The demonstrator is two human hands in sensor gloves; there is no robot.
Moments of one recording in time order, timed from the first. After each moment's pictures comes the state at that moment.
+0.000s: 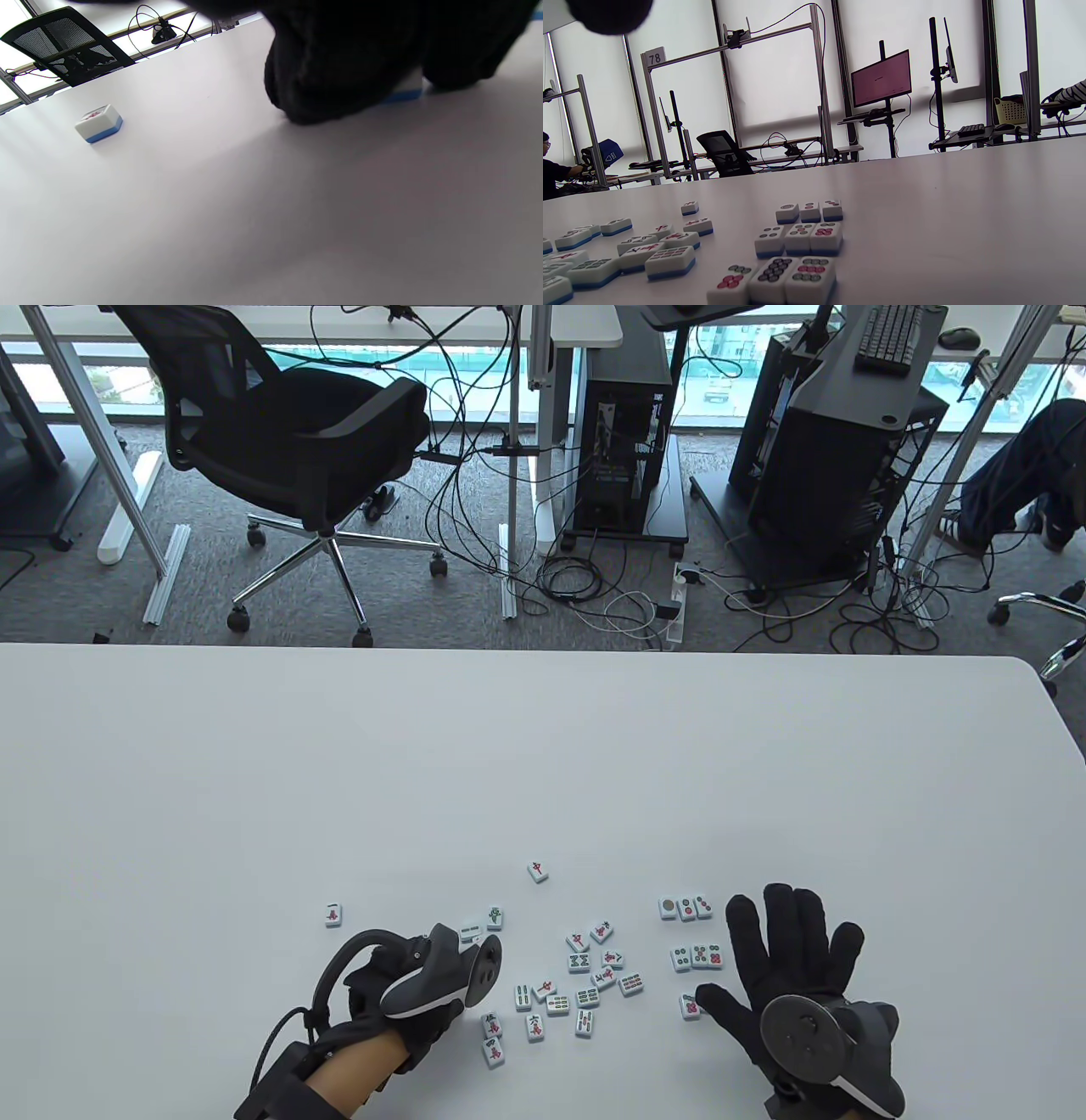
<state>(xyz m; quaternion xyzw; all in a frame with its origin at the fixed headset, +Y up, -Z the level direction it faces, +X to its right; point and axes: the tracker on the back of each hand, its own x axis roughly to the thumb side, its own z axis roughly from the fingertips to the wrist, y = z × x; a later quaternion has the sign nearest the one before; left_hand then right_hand) -0.120 -0.765 -0.267 -0.15 -0.11 -0.16 0.97 0.234 -0.707 -0.217 0.14 -0.09 0.98 0.11</state>
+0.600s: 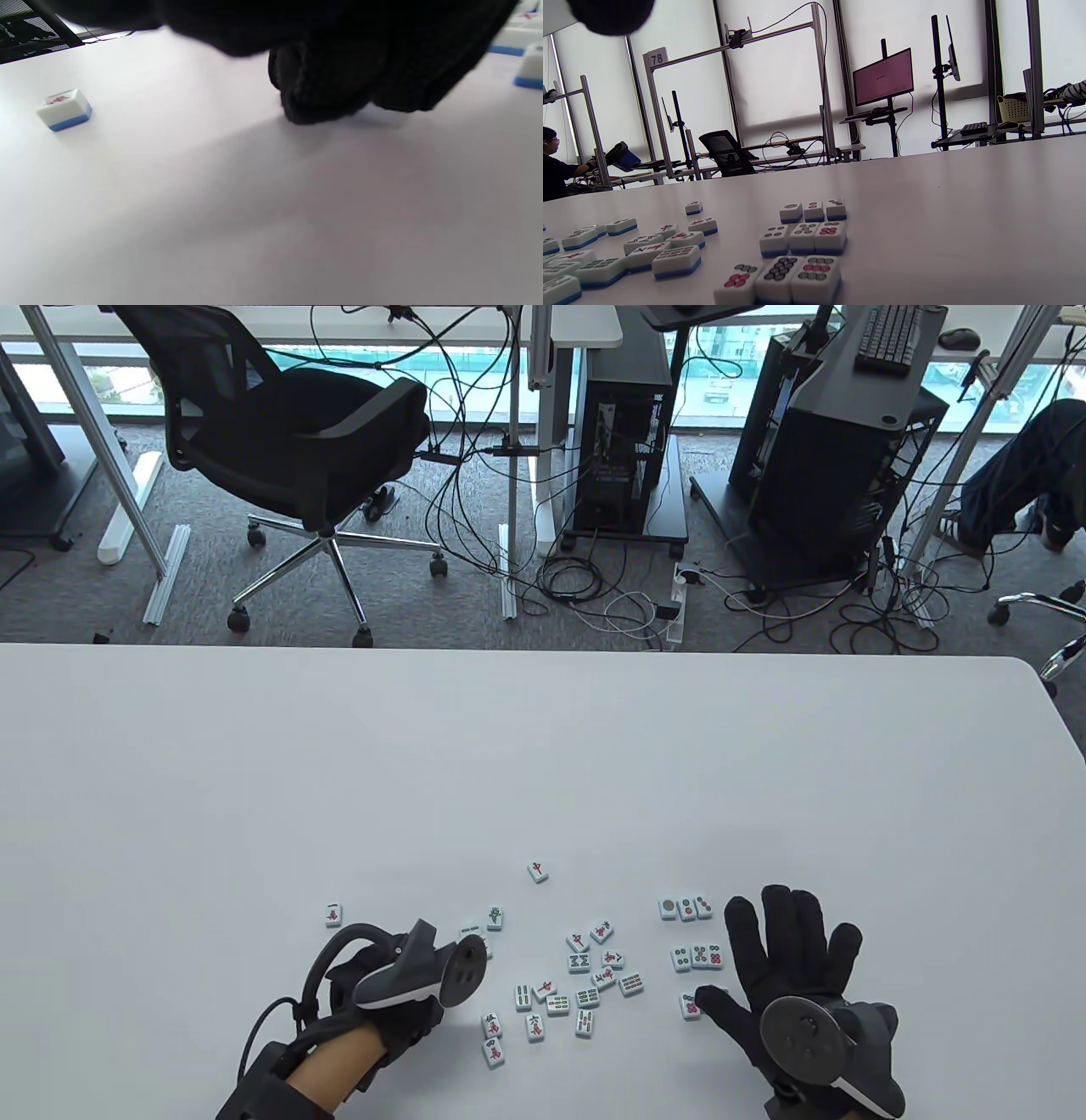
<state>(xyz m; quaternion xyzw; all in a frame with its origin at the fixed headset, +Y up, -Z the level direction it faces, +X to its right) -0.145 -0.755 -0.278 -0.16 -0.18 -0.10 0.96 0.234 -0.708 -0.217 0.14 -0.09 0.98 0.12</state>
